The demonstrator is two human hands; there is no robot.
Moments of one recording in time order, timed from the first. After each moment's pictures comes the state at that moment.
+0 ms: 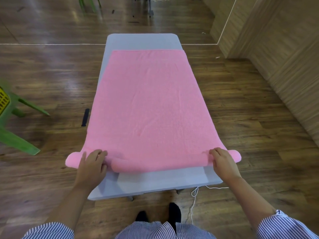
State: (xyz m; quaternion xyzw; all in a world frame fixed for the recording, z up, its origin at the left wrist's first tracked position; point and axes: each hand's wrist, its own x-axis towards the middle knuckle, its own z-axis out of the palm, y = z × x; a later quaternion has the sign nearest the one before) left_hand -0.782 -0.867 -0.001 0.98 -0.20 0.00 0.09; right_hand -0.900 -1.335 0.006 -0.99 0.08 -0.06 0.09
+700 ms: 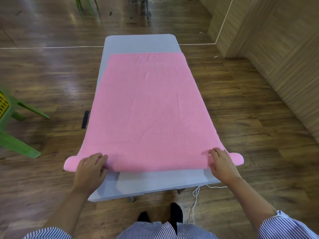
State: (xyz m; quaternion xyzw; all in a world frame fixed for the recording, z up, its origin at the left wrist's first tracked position) left_hand -0.789 -0.863 0.010 0.97 -0.22 0.01 0.07; right_hand -0.908 -1.336 -0.005 -0.99 0.06 -0.01 0.09
